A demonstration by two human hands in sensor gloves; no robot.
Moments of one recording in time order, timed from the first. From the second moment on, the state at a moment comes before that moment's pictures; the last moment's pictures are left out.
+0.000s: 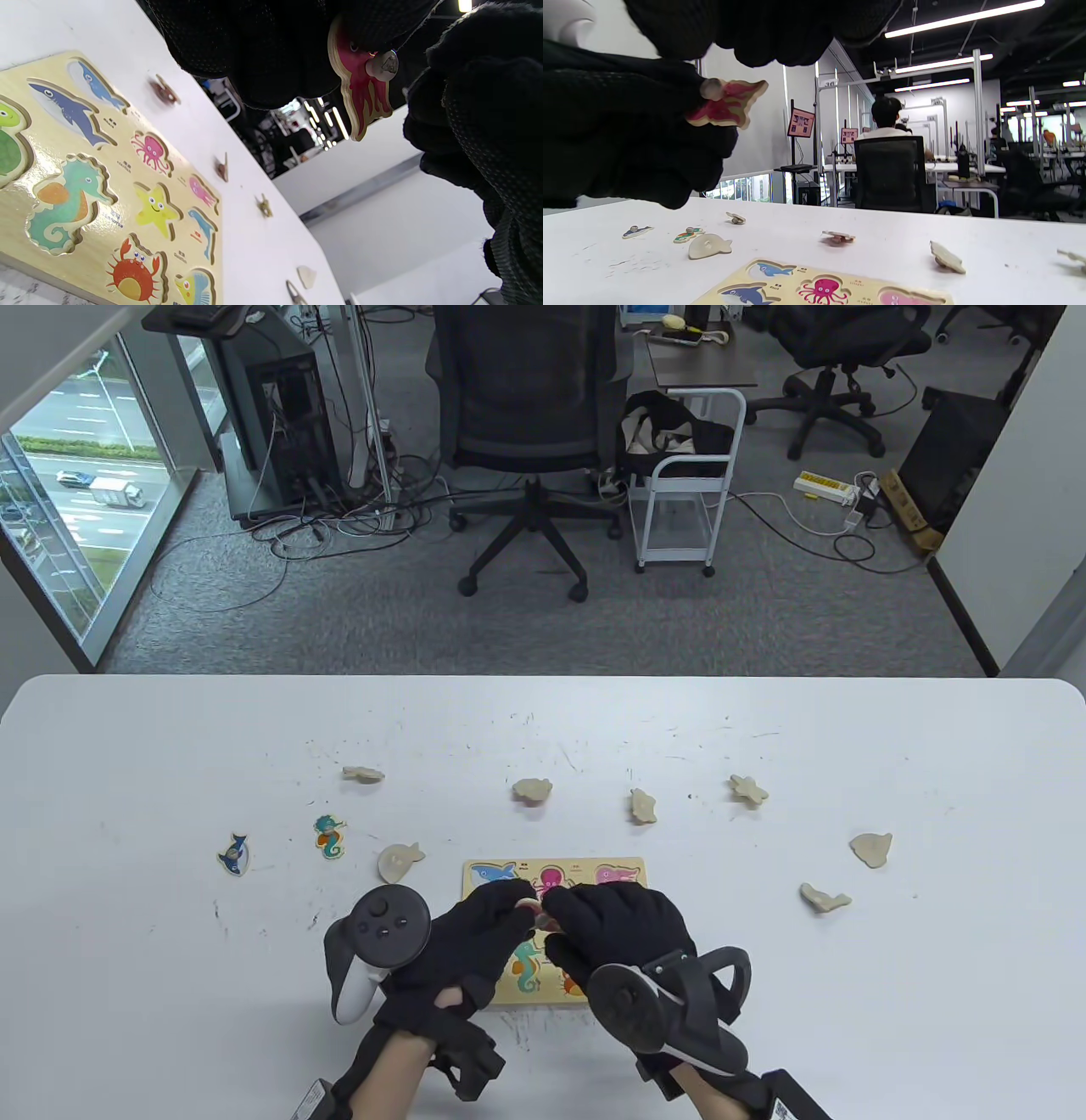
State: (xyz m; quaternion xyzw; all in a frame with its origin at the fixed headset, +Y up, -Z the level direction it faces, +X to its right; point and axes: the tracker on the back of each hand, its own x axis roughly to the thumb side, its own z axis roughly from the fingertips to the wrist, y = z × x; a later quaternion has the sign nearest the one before) left_hand -0.147 -0.697 -0.297 -0.07 -0.13 0.49 0.86; right_hand 0.069 -0.634 -0.242 0.19 -0.16 0.97 0.06
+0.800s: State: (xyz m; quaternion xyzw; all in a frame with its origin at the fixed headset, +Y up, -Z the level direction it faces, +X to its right) left_hand -0.138 -0.702 -0.297 -0.14 -0.16 0.55 0.81; right_hand 0.058 -0.644 -0.241 0.15 -0.21 0.97 0.00
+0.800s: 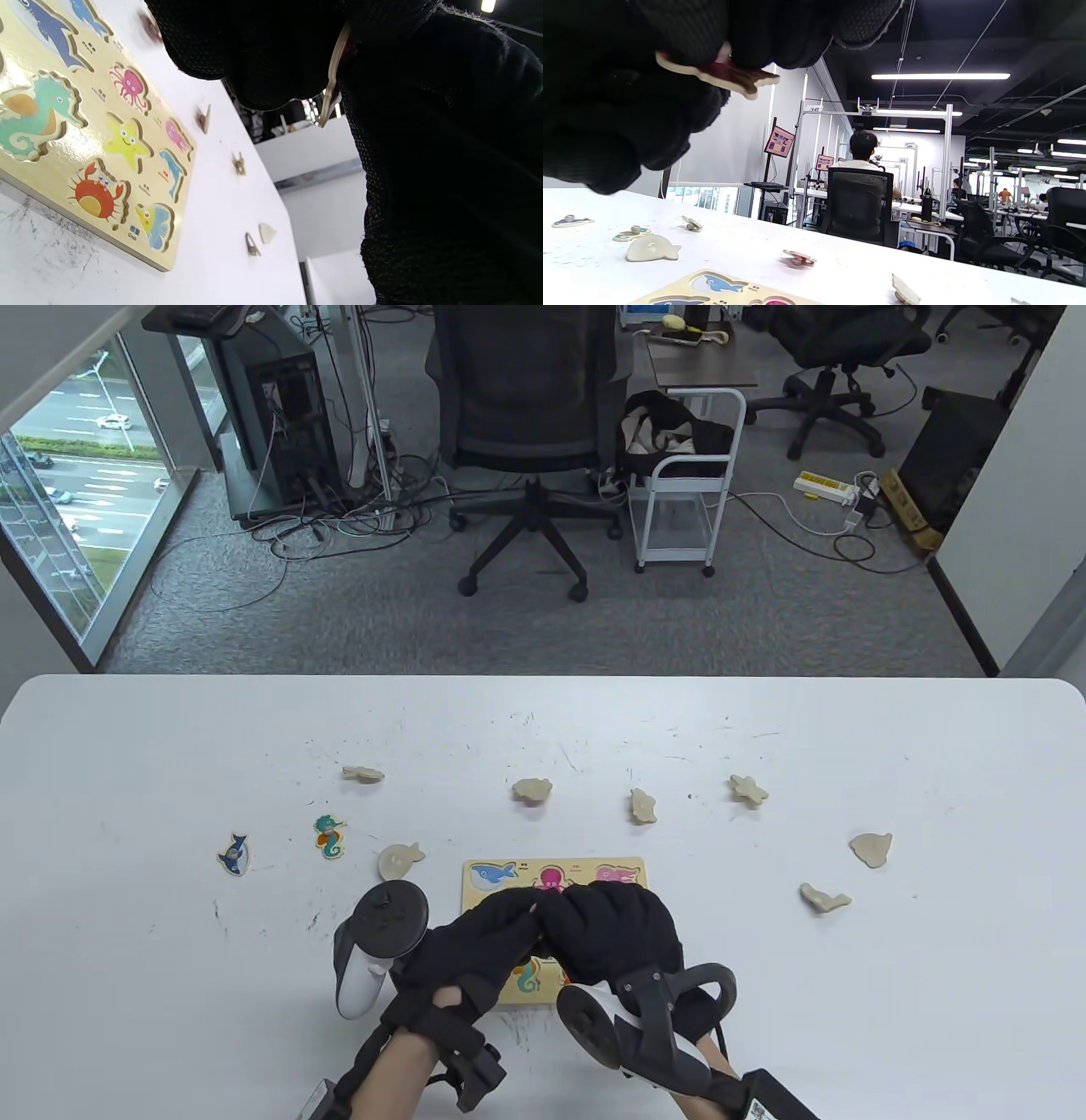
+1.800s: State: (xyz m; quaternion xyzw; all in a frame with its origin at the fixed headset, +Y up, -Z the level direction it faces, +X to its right) left_hand -0.196 -0.675 -0.296 0.16 0.00 0.07 0.98; right_hand 0.083 -0.688 -0.378 0.03 -0.01 0.99 -0.14
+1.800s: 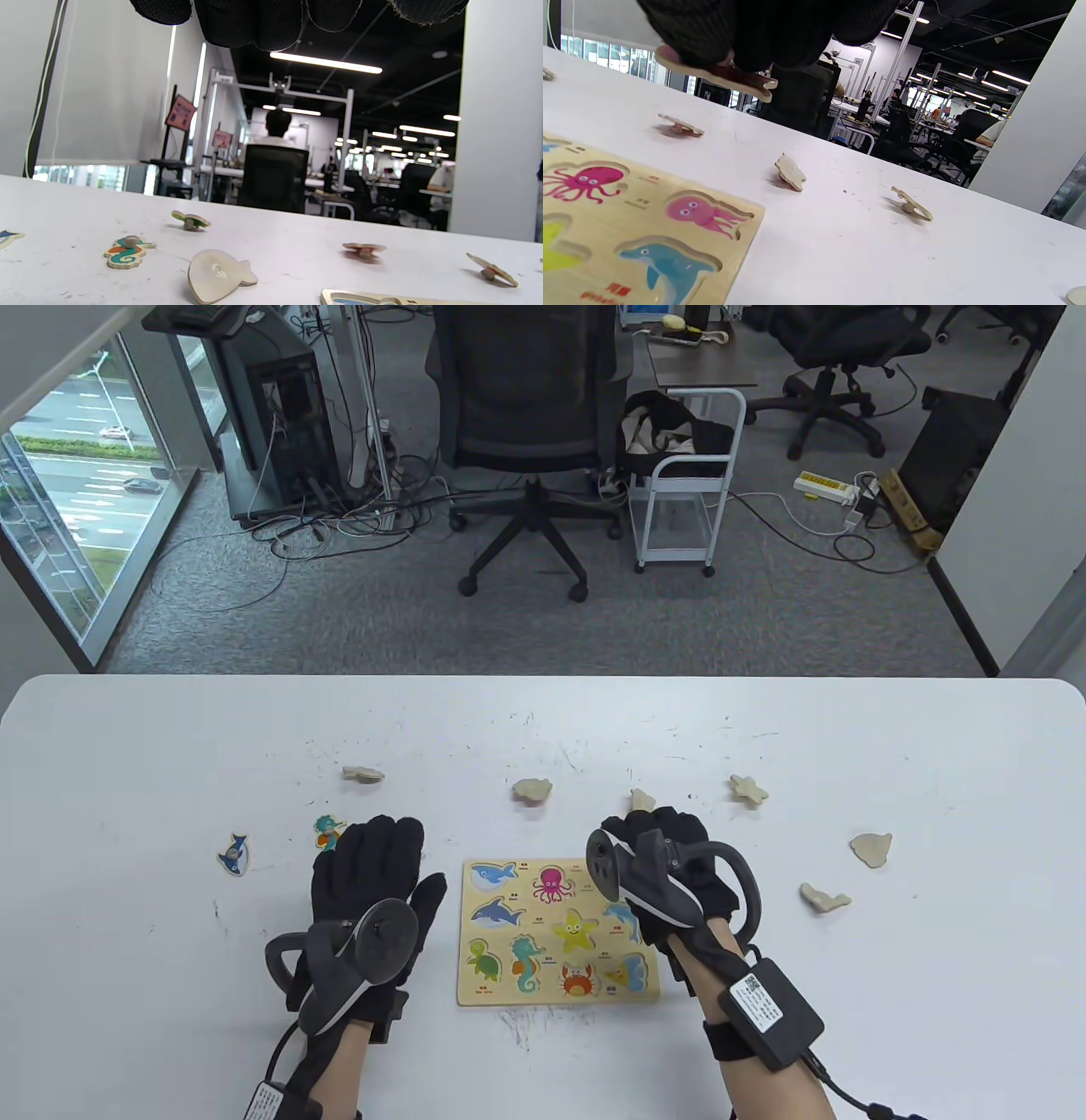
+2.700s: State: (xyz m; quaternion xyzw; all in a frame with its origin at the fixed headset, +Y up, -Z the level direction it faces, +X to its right) left_hand -0.200 -0.676 -0.295 0.17 0.00 0.09 0.98; right_hand 0.074 -0.763 -0.407 0.01 0.07 0.98 -0.17
